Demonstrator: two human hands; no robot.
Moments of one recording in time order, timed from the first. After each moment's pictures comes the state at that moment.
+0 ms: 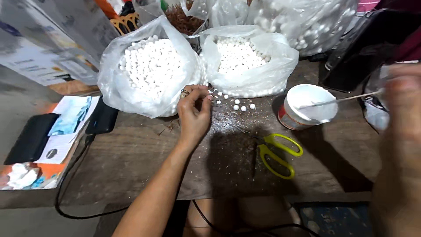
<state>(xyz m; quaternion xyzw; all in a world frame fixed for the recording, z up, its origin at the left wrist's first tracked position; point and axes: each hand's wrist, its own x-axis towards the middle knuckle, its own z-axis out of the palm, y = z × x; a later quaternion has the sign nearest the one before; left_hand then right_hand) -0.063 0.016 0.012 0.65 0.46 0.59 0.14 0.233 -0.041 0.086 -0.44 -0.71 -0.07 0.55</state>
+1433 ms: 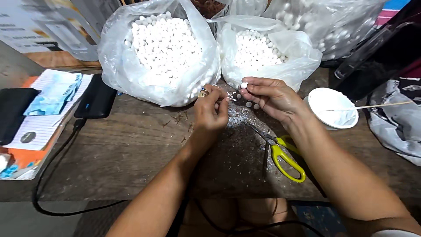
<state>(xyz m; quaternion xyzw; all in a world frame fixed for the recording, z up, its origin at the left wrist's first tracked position) -0.068 0.008 -0.004 0.68 0.44 0.57 0.11 0.109 0.053 0.048 -0.40 -0.45 0.66 0.45</state>
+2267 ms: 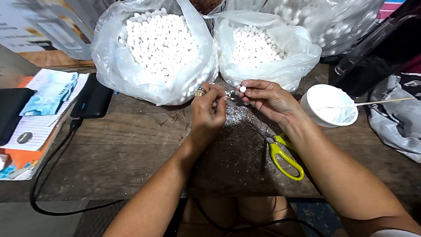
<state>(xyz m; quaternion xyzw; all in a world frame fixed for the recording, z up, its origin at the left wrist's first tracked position) -0.067 0.008 -0.005 0.69 0.43 0.58 0.09 0.117 0.056 0.029 -0.35 -0.45 0.68 0.45</state>
